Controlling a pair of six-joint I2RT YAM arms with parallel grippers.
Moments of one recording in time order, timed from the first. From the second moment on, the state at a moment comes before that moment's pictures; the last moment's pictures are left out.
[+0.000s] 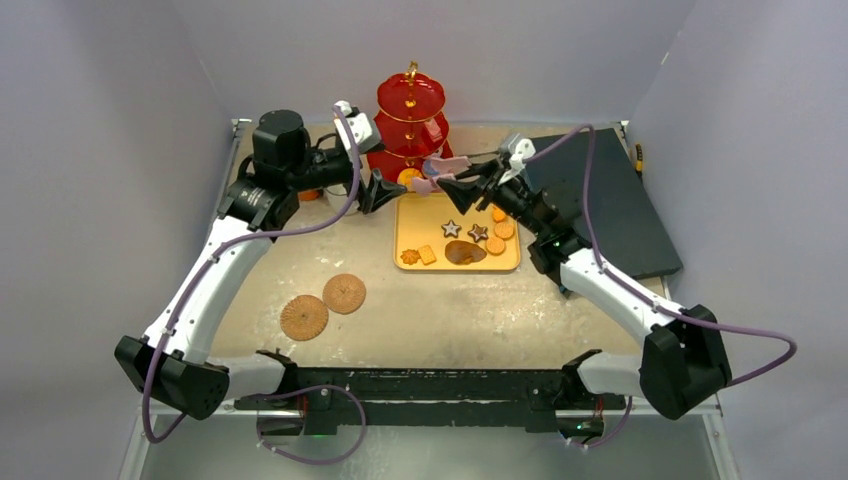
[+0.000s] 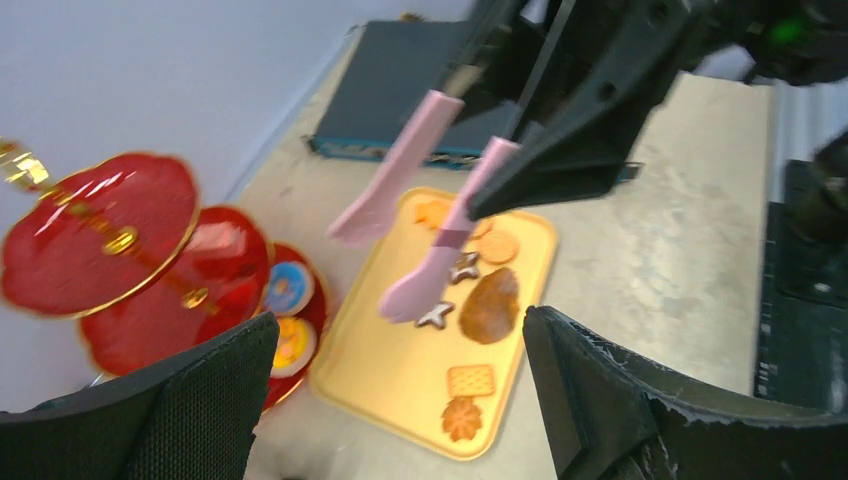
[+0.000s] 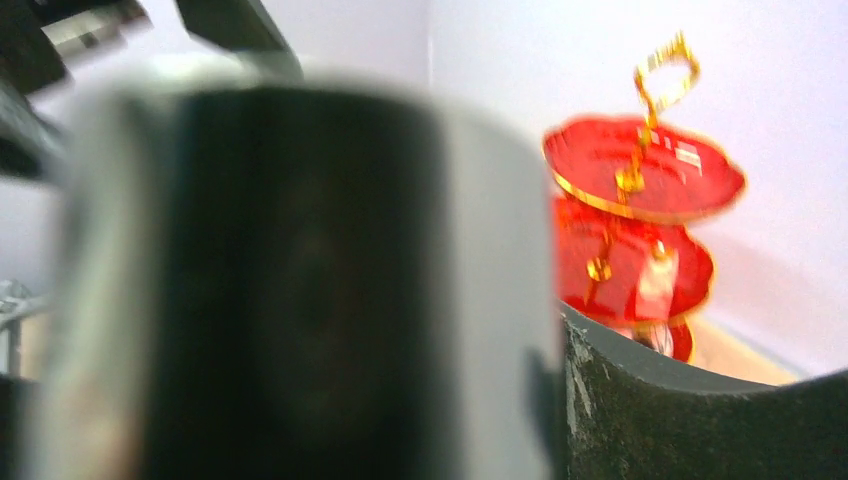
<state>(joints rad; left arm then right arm) -0.37 1.27 1.41 -0.37 0.78 0.30 0.48 1.27 0.85 0.71 -0.48 0.14</state>
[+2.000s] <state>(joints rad) -0.34 1.28 1.44 -0.35 0.44 0.19 0.65 1.63 0.66 0.76 0.14 -0.05</state>
